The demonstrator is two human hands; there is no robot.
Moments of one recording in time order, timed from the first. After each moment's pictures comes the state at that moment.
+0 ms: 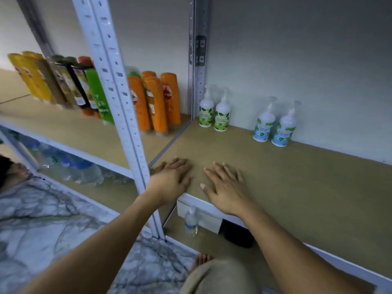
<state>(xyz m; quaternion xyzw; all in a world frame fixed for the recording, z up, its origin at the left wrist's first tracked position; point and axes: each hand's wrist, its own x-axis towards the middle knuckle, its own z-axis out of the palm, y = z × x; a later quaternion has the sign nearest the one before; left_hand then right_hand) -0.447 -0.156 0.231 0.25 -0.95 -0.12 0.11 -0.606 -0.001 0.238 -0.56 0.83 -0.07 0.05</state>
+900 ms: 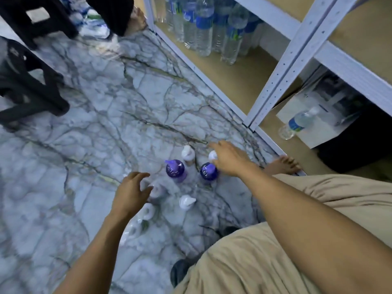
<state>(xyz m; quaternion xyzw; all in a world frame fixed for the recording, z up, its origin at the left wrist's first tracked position) 0.064 0.071 0.003 0.68 -0.68 -0.28 0.06 -0.262 0.009 0.057 -0.71 0.64 0.09 0.26</state>
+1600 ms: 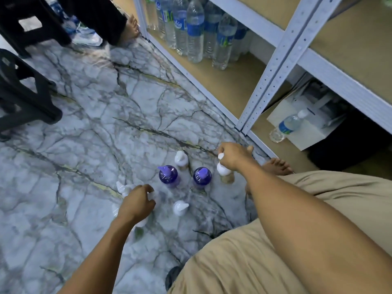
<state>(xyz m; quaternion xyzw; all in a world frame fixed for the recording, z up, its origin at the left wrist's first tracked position) 0.032 0.071 -0.007 0.68 -0.65 -0.33 -0.05 -0.292 -0.005 0.061 -0.59 0.75 0.11 0.28</state>
